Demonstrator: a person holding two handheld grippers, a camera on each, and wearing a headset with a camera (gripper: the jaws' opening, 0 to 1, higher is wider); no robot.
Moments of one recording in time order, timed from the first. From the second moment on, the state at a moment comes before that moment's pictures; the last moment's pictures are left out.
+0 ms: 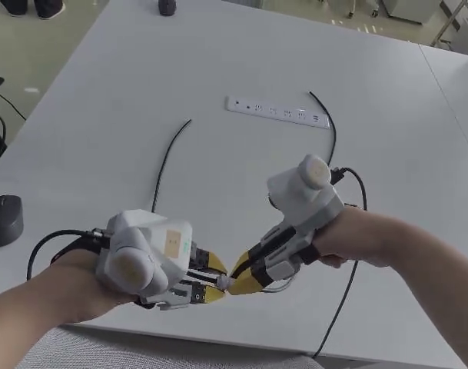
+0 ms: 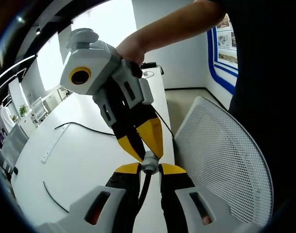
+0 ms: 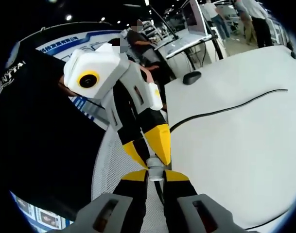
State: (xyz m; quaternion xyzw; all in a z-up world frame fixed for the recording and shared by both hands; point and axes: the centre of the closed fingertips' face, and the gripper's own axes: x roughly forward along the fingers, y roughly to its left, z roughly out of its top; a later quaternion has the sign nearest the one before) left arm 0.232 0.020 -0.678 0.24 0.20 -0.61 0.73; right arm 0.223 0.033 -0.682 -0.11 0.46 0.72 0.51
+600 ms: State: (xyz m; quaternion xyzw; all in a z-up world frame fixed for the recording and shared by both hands) left arm 0.238 0.031 -0.680 0.13 0.27 -0.58 0.76; right arm 0.229 0.040 -0.685 -0.35 0.30 0.66 0.59
